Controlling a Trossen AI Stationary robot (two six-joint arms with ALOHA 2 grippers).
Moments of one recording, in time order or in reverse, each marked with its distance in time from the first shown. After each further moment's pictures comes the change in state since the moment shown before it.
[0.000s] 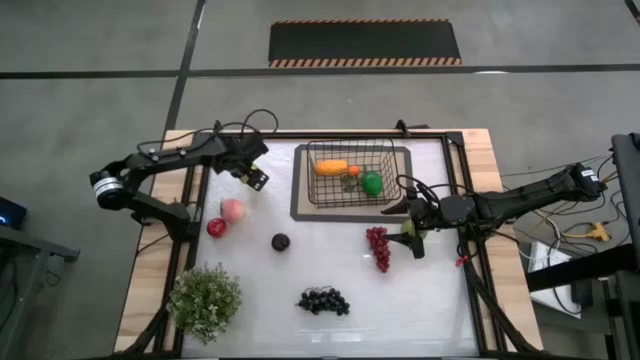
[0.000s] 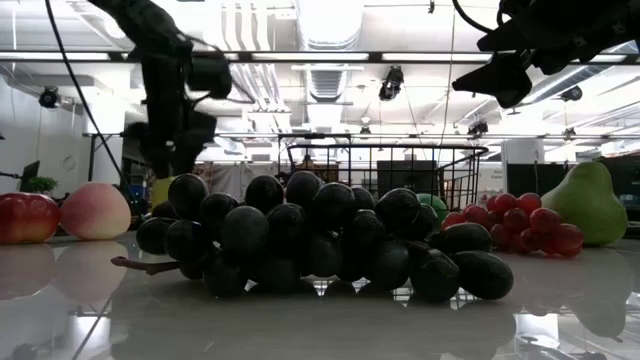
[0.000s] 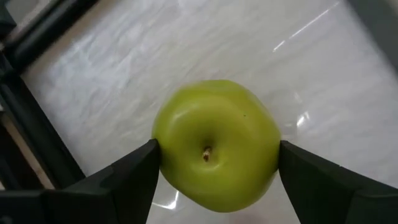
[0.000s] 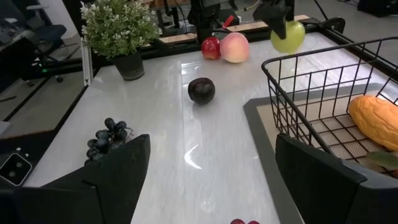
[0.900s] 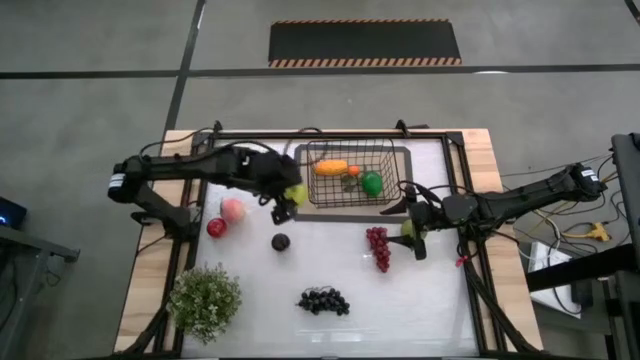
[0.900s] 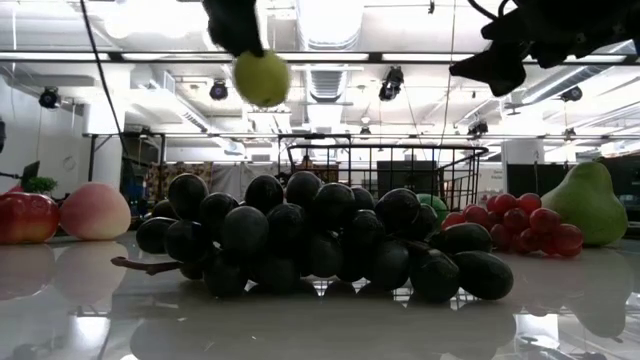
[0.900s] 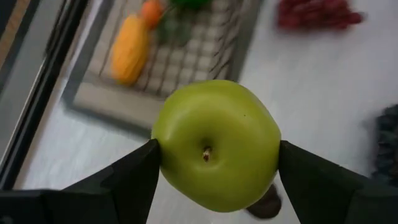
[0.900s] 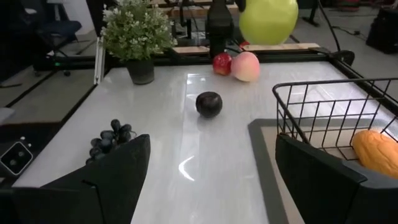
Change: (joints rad) left arm -0.536 0.160 0.646 -0.214 0.091 0.144; right arm 0.000 -0.005 -0.010 0.064 -0.036 -0.132
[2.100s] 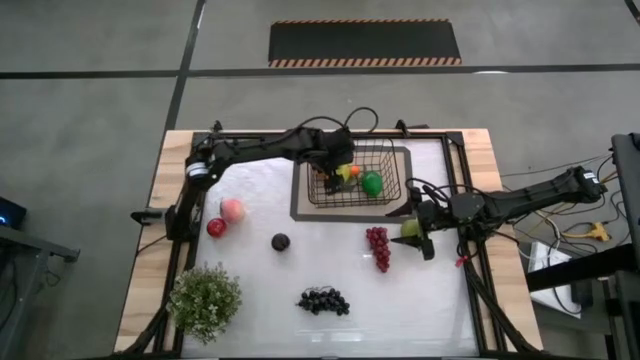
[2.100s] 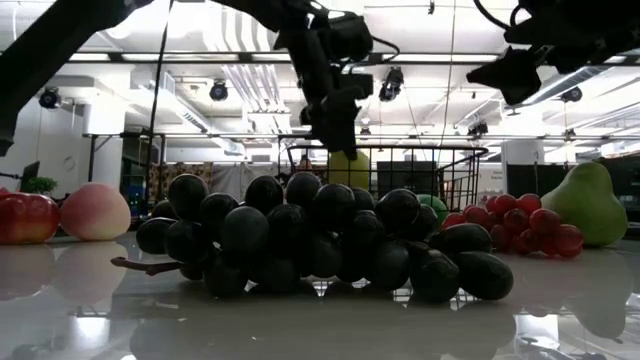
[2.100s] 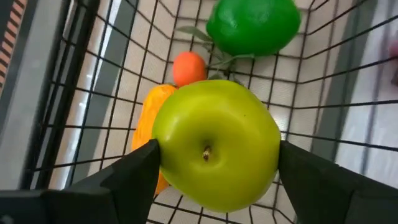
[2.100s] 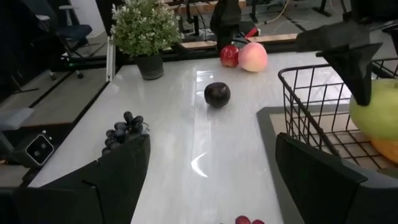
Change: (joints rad) left arm 0.259 0.569 0.354 0.166 0.074 0.267; right arm 0.000 -0.117 -0.050 -0.073 -0.042 0.053
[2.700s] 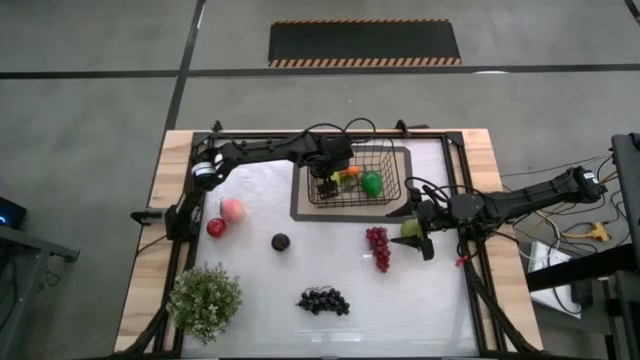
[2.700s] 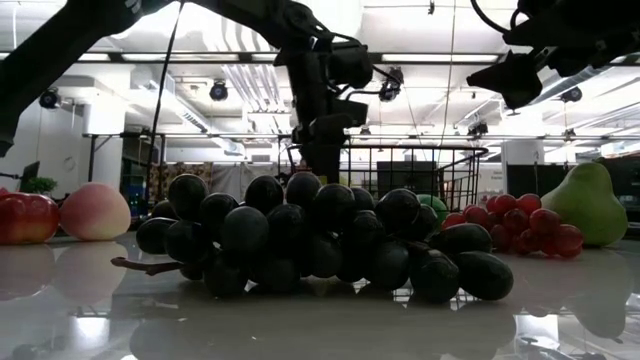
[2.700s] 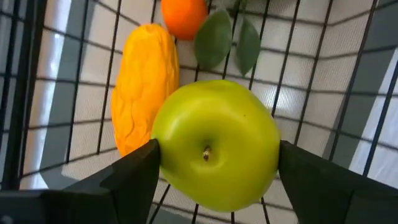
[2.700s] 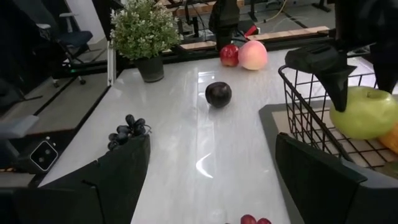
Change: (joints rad) left arm 0.004 0.046 -0.041 -0.073 -0.001 -0.001; right arm 0.000 0.000 -0.014 0.020 0.002 0.042
